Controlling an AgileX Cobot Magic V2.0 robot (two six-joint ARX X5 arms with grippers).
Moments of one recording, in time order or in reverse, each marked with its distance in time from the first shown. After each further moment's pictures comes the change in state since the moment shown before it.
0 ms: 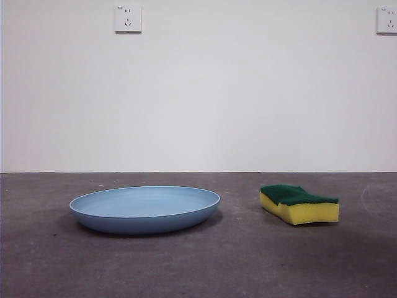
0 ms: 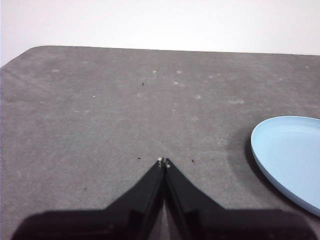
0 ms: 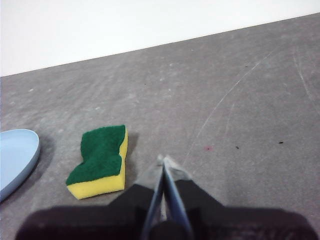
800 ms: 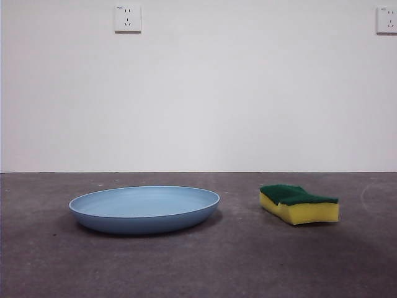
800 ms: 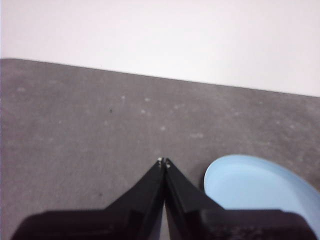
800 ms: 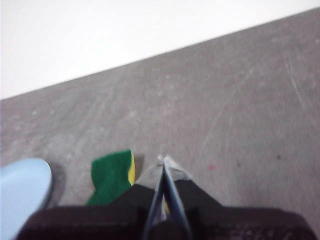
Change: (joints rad) left arm 0.000 0.129 0.190 -0.008 0.105 -0.122; right arm 0.000 0.205 0.199 -0.011 0.026 0.085
